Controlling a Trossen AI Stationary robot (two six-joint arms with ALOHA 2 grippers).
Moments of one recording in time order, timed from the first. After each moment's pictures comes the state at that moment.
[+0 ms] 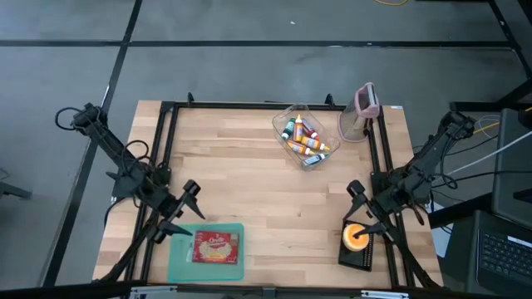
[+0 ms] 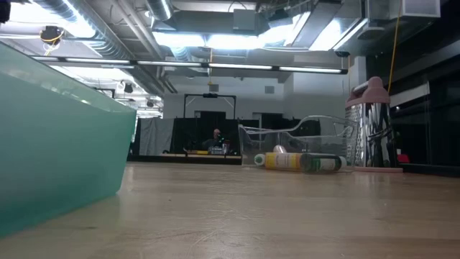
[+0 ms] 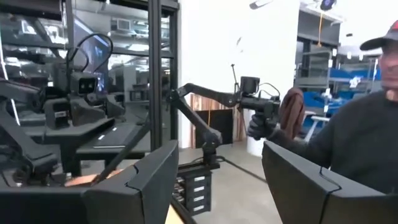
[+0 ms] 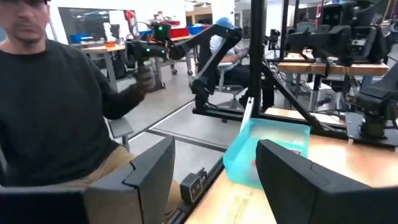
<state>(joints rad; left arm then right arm) -0.77 0.83 0.43 0.66 -0.26 0.03 0.83 0.73 0.52 0.20 0.24 0.09</state>
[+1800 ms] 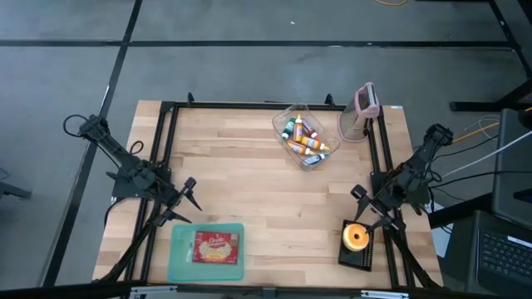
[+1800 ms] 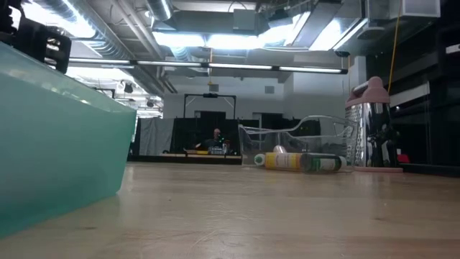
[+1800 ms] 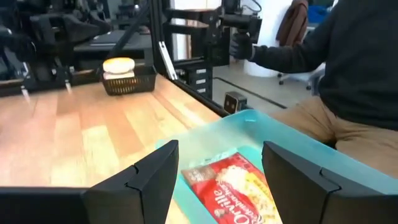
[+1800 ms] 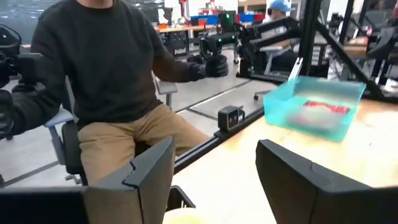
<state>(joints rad) -0.67 0.25 0.01 0.14 -0.13 -0.03 0.81 0.06 0.02 0.01 0.00 0.05</state>
